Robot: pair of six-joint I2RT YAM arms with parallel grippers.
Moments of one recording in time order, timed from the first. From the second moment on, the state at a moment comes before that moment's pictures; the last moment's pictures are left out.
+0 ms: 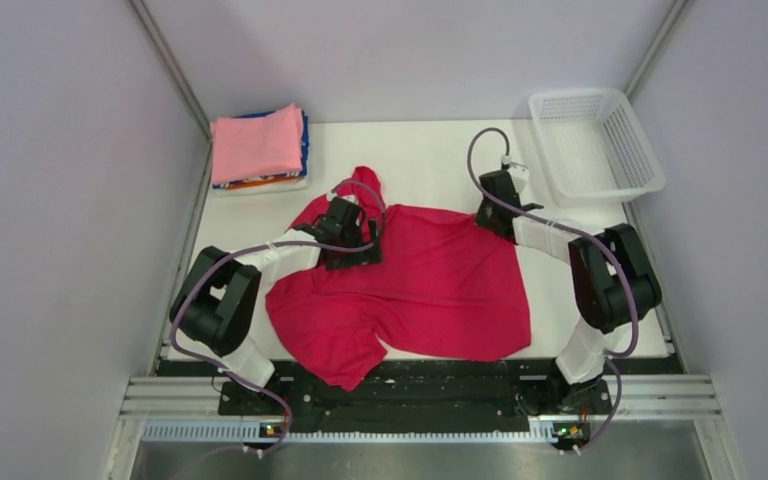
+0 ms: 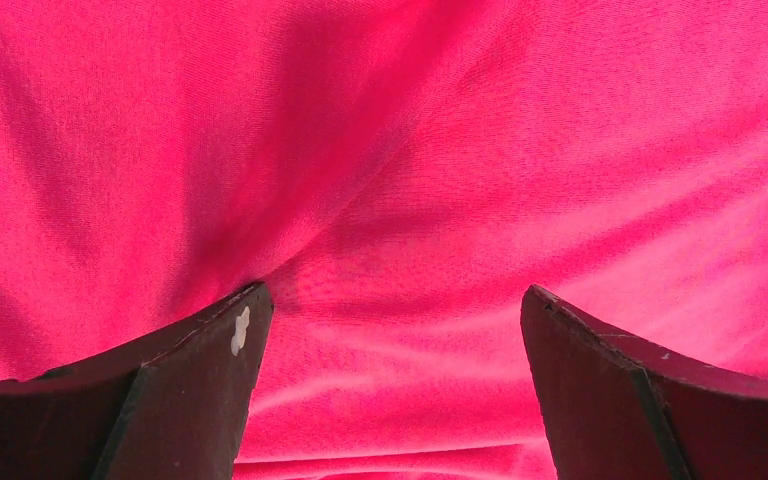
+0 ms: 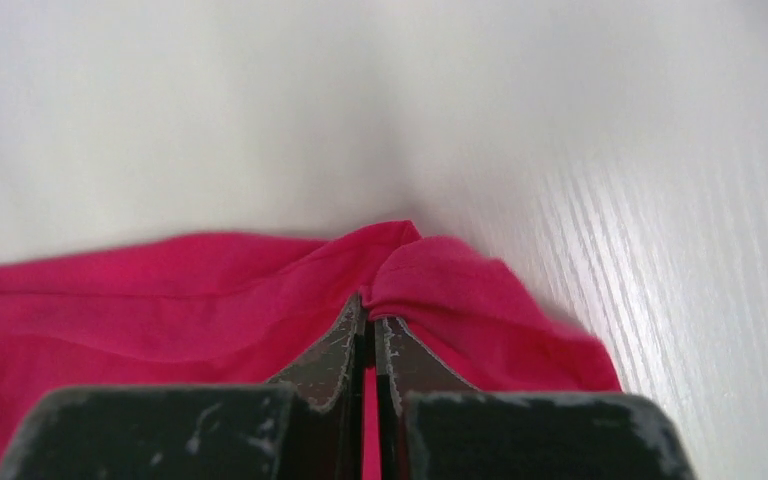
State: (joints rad) left arm -0.50 1.64 0.93 -0.26 -0.01 -0.60; right arm 0.36 1.73 0.99 -0.08 0.33 0.60
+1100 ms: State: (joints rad) left arm -0.42 1.54 0.99 -0.30 -0.09 -0.64; right arm 0.43 1.49 0.96 -0.13 0.21 0.57
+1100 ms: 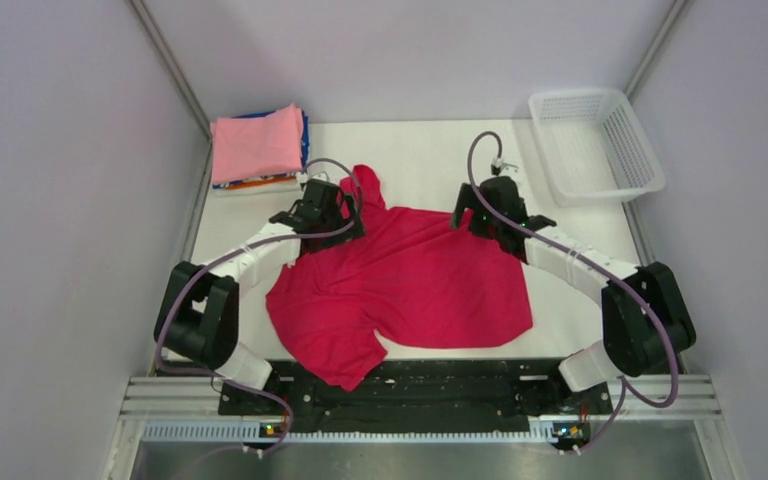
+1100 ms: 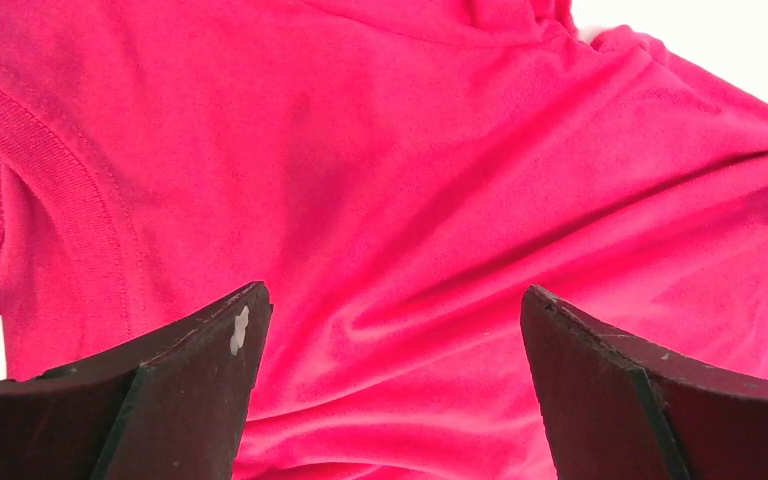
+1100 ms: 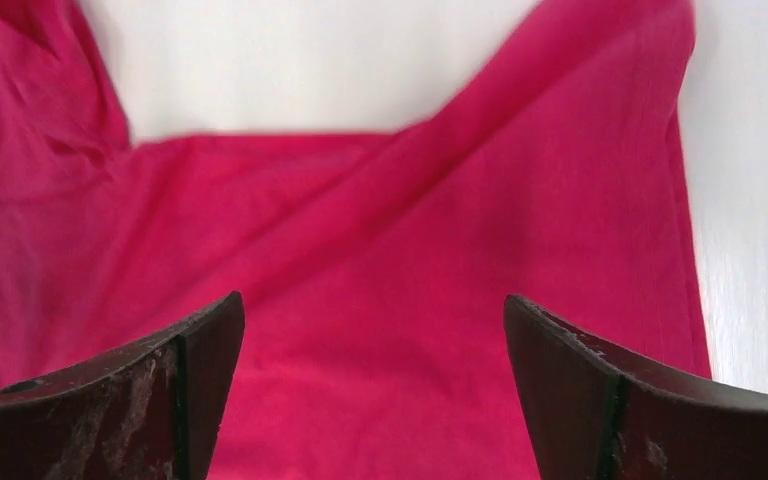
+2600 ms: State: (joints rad) left arm -0.34 1.89 1.41 -0.35 0.16 -0.62; right arm 0.24 1.43 0.97 -0.26 0.31 0.52
